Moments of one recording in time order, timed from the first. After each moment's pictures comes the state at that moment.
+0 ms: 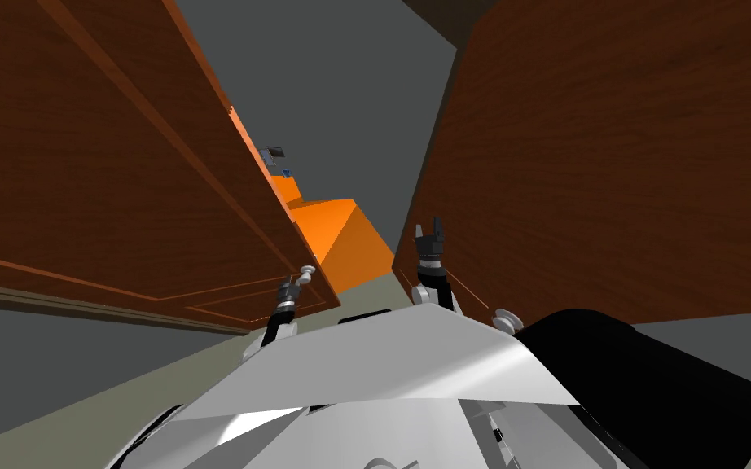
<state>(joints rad) -0.07 0.34 -0.06 -0.62 0.29 -0.88 0.46</state>
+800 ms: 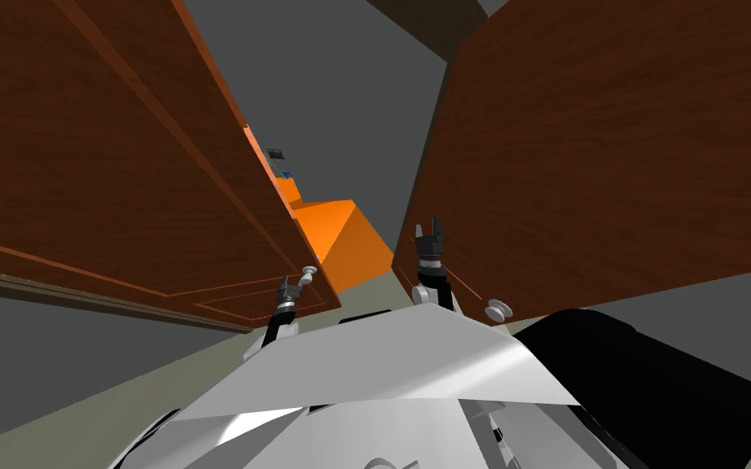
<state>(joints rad) -0.06 0.33 -0.07 -0.65 0.34 -0.86 0.58</state>
